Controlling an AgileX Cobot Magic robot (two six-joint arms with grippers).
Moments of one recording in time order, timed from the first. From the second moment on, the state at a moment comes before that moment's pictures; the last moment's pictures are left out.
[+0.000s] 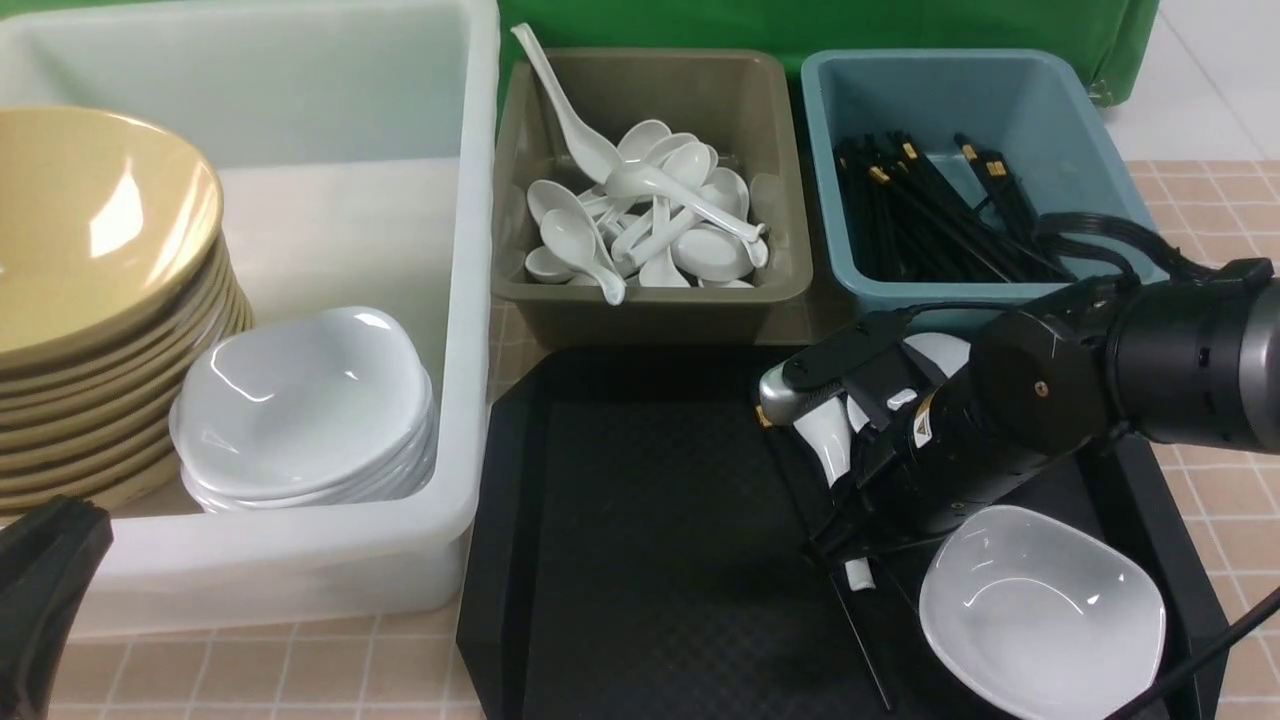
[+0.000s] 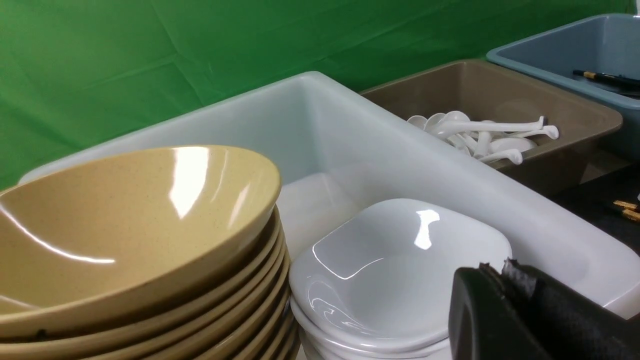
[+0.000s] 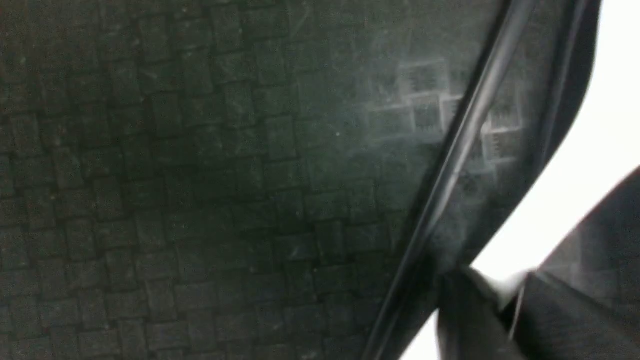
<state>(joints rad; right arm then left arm) 0.53 1.76 -1.01 0.08 0.54 -0.11 0.04 0.10 -0.26 -0.65 0.41 0.92</state>
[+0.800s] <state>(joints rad) 0.53 1.77 -1.01 0.08 0.43 -0.07 0.04 0.10 -0.26 -0.65 0.41 0.92</state>
